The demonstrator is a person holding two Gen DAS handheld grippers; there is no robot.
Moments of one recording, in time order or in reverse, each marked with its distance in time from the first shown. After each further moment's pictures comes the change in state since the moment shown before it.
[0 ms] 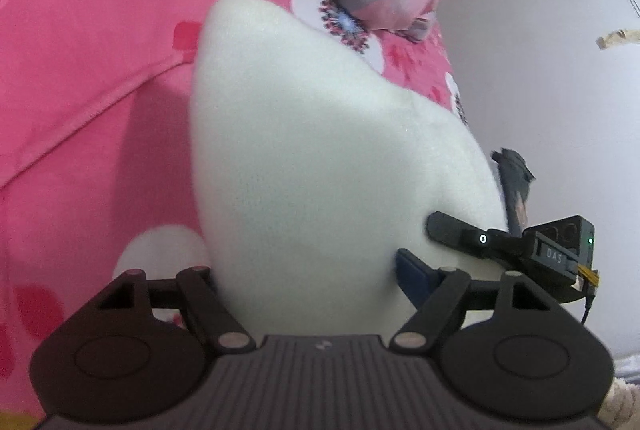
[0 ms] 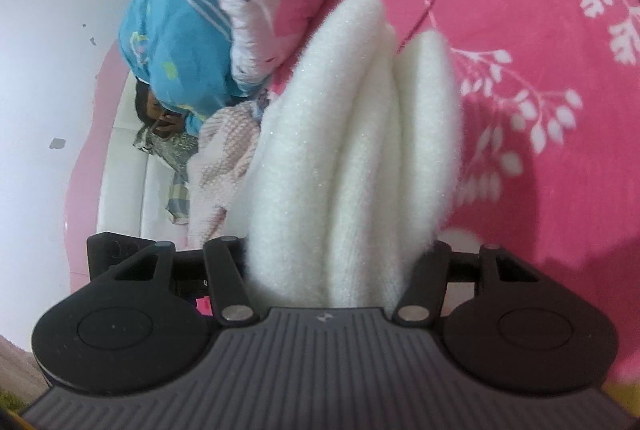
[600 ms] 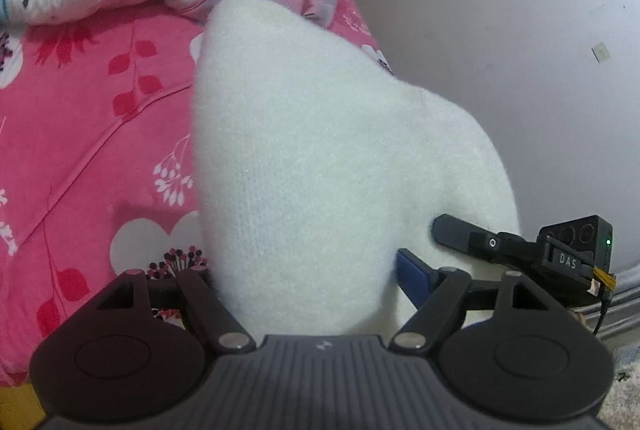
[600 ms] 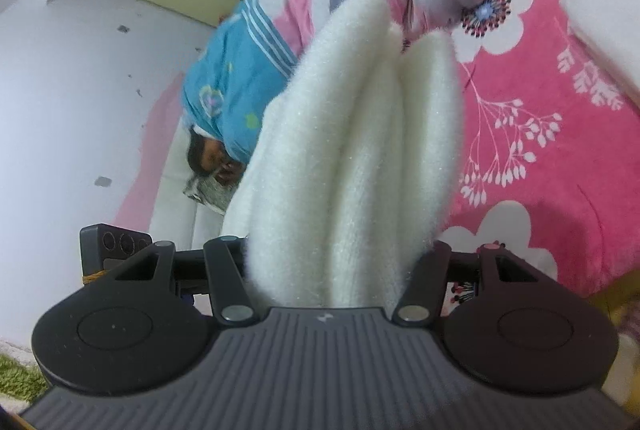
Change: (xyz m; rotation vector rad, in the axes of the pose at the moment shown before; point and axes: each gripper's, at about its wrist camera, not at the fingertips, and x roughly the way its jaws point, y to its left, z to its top) left arm -0.119 -0.158 -0.037 0.261 0.029 0.041; right arm -0.158 0.131 -0.094 -0.017 -0.256 0.021
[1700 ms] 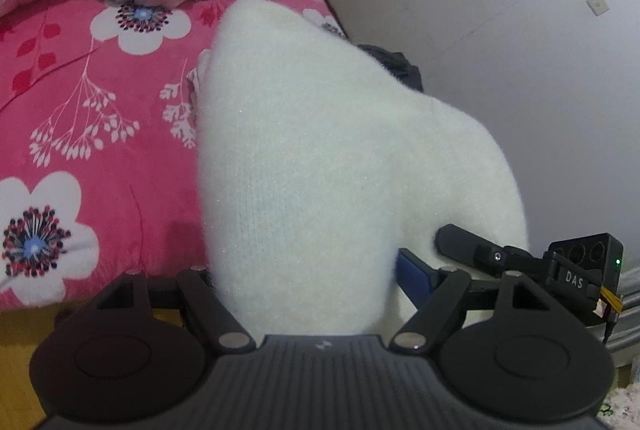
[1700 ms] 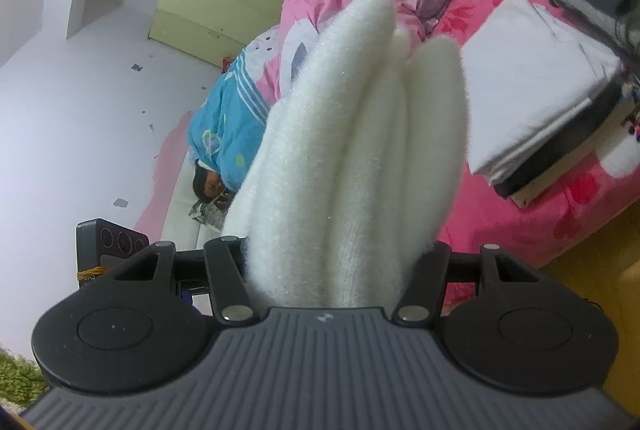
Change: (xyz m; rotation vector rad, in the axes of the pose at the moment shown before) left arm 0.143 -0.228 -0.101 0.014 0.002 0.067; right arm -0.220 -0.149 0.022 -0.008 -0.068 0.032
